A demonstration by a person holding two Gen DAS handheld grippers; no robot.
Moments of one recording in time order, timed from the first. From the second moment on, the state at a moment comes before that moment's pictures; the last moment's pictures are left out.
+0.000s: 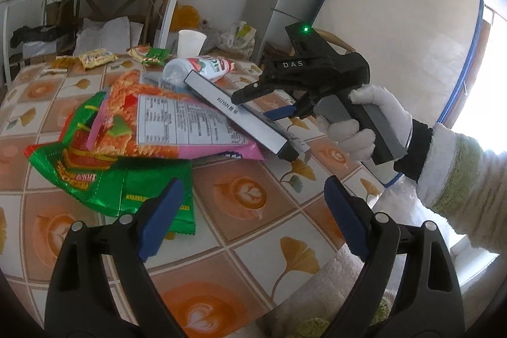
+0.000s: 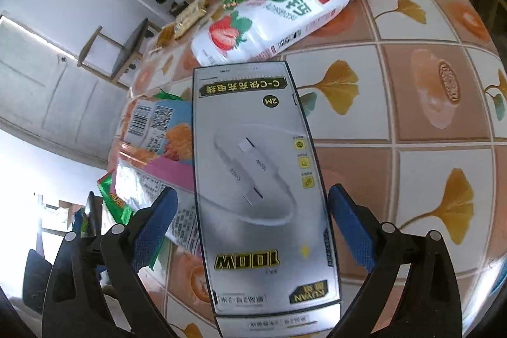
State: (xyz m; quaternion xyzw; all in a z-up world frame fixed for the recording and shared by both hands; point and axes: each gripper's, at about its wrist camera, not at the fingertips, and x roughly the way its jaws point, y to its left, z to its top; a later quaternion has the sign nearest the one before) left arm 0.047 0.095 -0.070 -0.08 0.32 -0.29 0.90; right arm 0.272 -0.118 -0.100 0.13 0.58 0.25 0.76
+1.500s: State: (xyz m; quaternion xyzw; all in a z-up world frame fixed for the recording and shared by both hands) left arm 0.143 0.094 0.010 -0.06 0.37 -0.24 0.89; right arm 0.182 -0.216 -0.101 0.13 0.52 0.08 0.84
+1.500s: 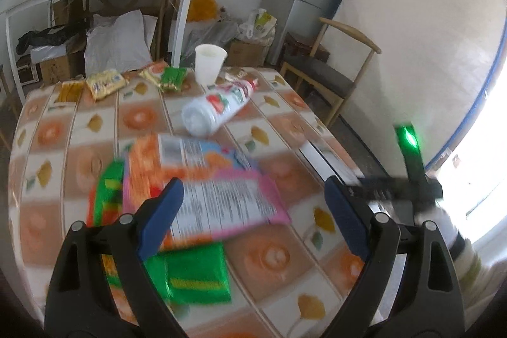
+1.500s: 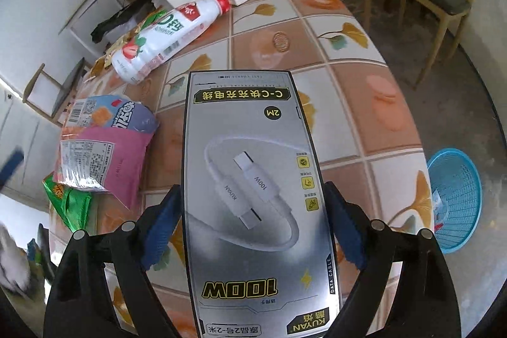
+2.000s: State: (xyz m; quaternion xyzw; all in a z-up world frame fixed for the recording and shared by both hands) left arm 0.138 0.037 -0.030 -0.14 0.42 -0.28 0.85; right arm 0.189 -0.248 -0.092 0.29 0.51 0.18 0.79
